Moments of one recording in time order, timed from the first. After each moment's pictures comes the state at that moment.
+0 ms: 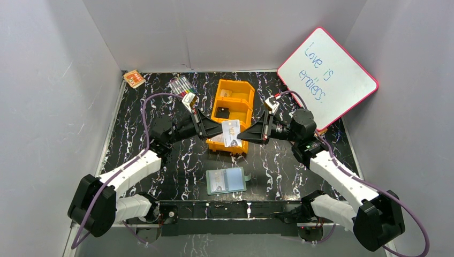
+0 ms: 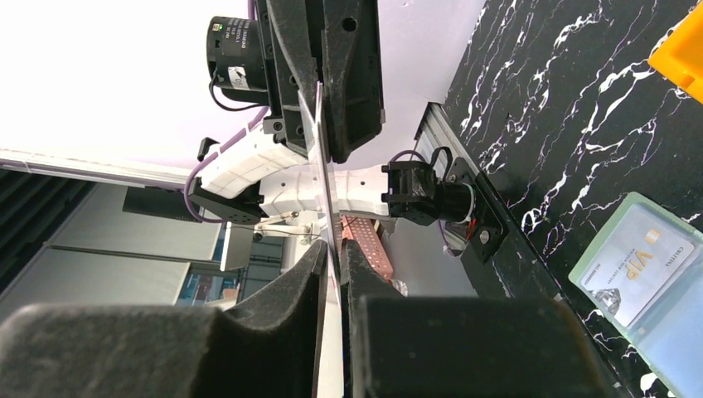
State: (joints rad) left arm -0.54 1.17 0.62 0.74 0.71 -1.37; right arm 0.51 1.02 0.66 0.36 -0.89 1.30
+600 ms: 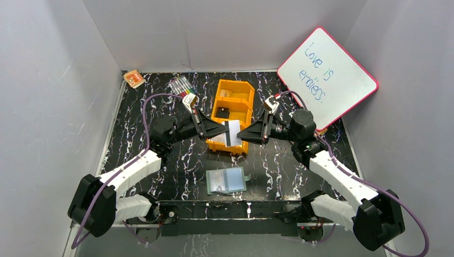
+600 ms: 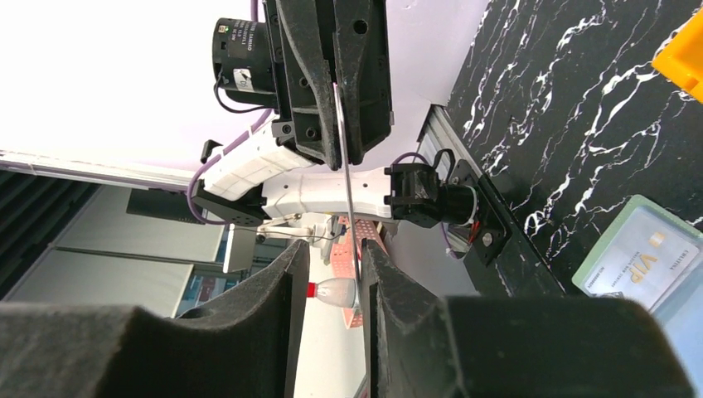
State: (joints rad) left arm -0.54 1.18 0.62 0.72 0.71 -1.35; right arm 0.51 1.03 0.66 0.38 -0.88 1.33
